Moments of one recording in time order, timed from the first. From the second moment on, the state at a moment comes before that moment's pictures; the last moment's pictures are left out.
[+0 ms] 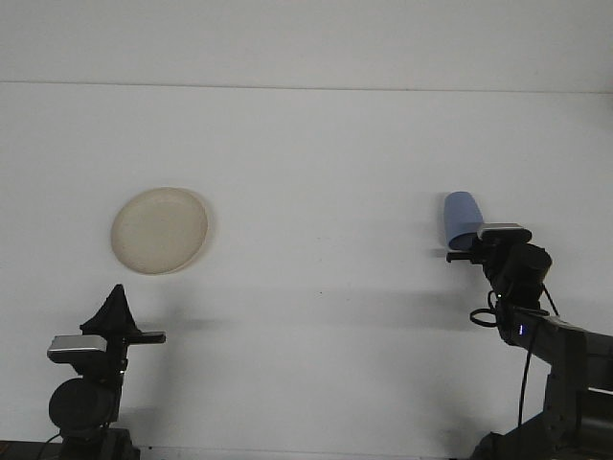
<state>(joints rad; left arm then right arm) -0.05 0.01 0.03 0.20 -0.13 -0.02 -0.19 1.65 0.59 0.71 -0.20 -0.08</state>
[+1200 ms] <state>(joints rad) -0.05 0.01 0.03 0.20 -0.13 -0.02 0.31 0.97 1.13 -0.88 -0.08 0.17</state>
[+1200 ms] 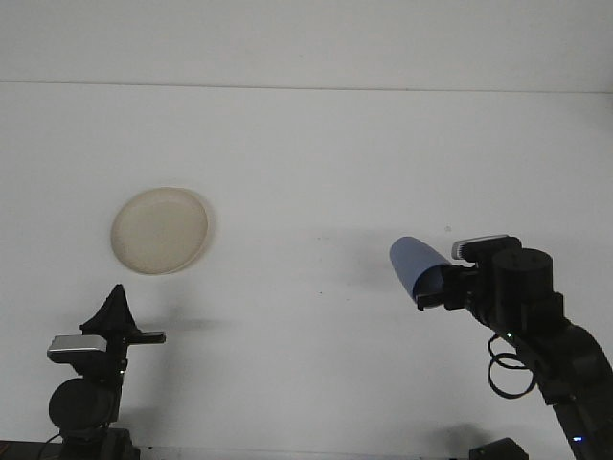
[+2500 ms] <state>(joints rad) -0.05 0.01 0.03 0.20 -0.13 -0.02 0.74 1.85 1.66 -1.31 -0.02 0.05</state>
